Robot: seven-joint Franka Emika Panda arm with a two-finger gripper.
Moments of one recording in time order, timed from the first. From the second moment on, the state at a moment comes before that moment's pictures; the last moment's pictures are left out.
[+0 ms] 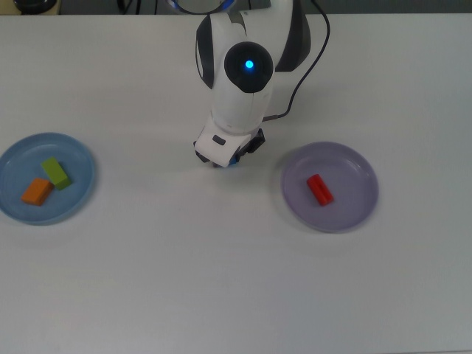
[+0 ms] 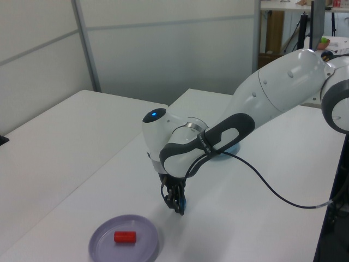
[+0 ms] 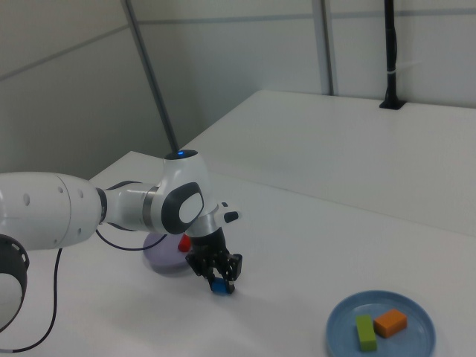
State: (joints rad) arm 0.14 0.41 0.01 -1.81 -0.10 2.13 -0.05
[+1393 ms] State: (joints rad) arm 0.40 0.50 0.08 -1.71 -0.30 2.34 0.42
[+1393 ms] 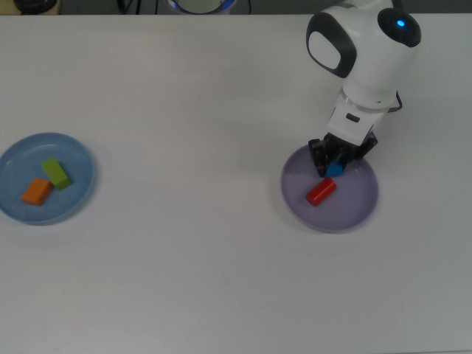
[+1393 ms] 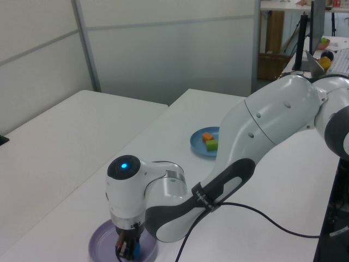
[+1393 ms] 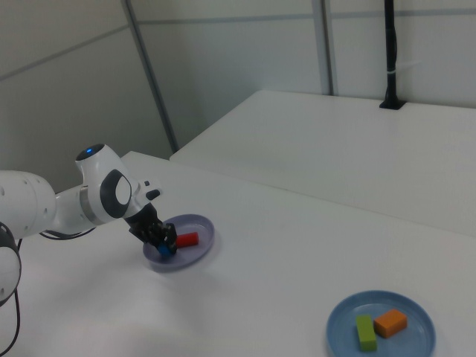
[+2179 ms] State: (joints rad) arm 0.30 0.34 0.06 -1.68 -0.25 2.13 0.39
